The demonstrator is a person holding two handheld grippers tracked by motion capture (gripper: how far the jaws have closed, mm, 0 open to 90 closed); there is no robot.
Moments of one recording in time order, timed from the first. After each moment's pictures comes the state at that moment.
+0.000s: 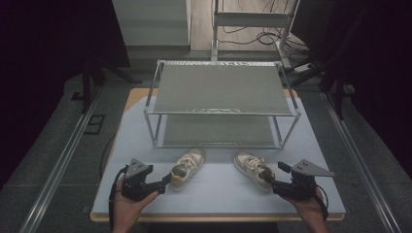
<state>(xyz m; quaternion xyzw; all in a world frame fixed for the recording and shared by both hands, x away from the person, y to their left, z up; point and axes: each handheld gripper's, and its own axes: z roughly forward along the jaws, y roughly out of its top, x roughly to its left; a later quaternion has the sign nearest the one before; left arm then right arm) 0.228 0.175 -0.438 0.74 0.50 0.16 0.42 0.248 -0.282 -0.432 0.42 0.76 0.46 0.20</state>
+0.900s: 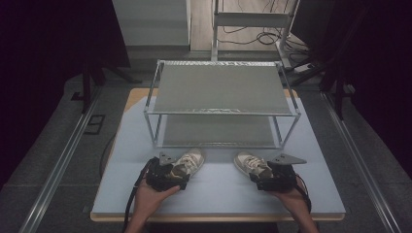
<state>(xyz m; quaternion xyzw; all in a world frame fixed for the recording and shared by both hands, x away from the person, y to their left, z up) 0.271 0.121 -0.459 0.80 0.49 0.13 0.32 0.285 -0.250 -0.464 0.44 0.80 0.39 0.16</state>
